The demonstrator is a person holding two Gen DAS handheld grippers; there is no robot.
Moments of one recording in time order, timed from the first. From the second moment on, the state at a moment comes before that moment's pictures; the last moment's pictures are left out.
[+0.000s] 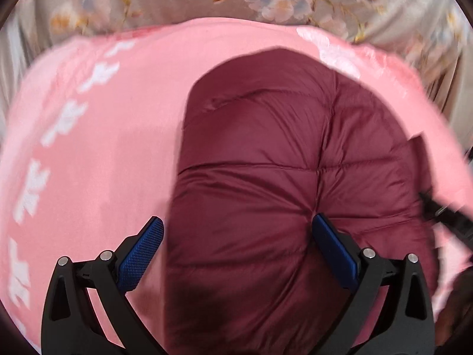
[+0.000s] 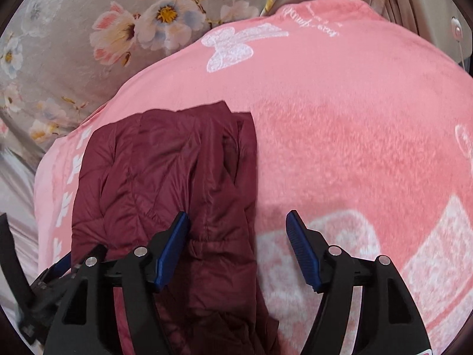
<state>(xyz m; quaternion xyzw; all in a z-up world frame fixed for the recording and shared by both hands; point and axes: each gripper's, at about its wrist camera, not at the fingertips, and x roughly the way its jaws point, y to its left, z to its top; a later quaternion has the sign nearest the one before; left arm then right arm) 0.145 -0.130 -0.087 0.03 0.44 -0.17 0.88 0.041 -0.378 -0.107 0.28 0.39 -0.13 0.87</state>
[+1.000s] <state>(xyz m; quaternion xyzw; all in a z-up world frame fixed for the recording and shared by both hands) 0.134 -0.128 -0.031 0.02 0.42 -0.26 0.87 0.032 -0.350 -0.070 0.29 0.32 -0.07 0.90</state>
